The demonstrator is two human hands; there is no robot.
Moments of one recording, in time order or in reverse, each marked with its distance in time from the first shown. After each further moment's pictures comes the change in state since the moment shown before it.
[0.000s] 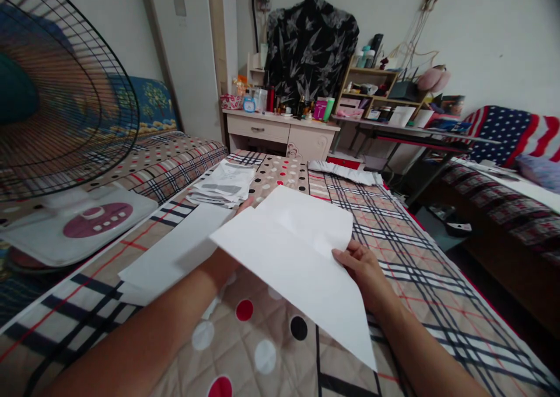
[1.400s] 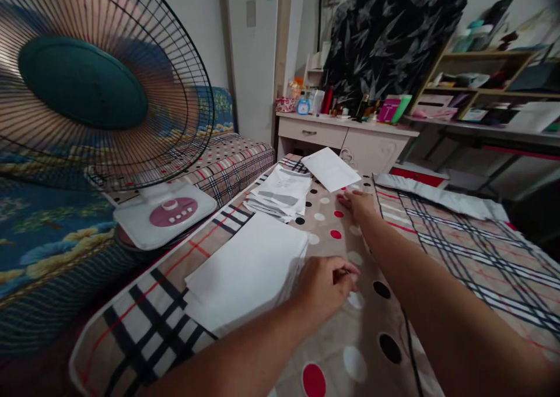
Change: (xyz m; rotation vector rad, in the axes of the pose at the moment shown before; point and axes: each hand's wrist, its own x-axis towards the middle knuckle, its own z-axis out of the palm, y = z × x) left_hand 0.001 -0.034 0.036 0.111 -0.134 -0.062; right_hand 0.283 0.004 0.132 -0.206 0.178 -0.129
